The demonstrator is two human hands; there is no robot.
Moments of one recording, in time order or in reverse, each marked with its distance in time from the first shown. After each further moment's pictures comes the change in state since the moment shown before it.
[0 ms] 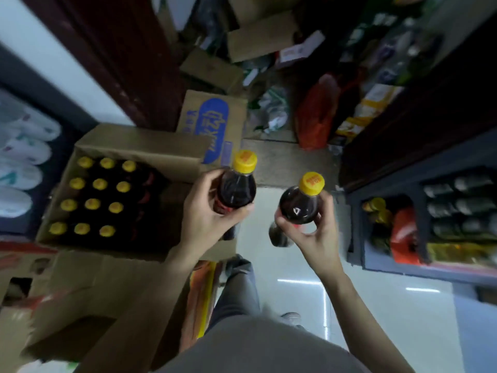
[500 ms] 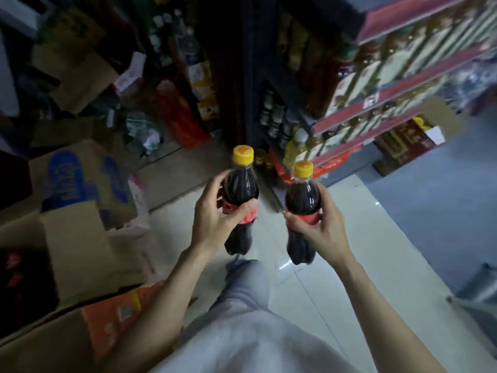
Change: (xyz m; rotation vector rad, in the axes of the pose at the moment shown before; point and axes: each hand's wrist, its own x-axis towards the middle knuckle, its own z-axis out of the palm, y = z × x) left_hand -0.200 0.152 0.281 -0.094 -0.619 0.116; right_hand -0.240 0.080 -0.317 -0.108 0.478 0.182
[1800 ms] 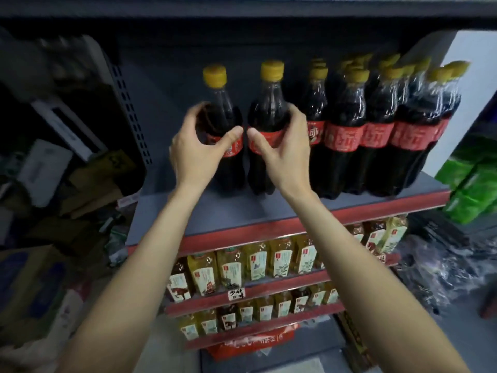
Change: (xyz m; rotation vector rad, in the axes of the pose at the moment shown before) left_hand 0.324 0.355 0.287 0.257 0.773 0.508; right_hand 0.400 -0.164 -0.363 0.073 0.249 -0.757
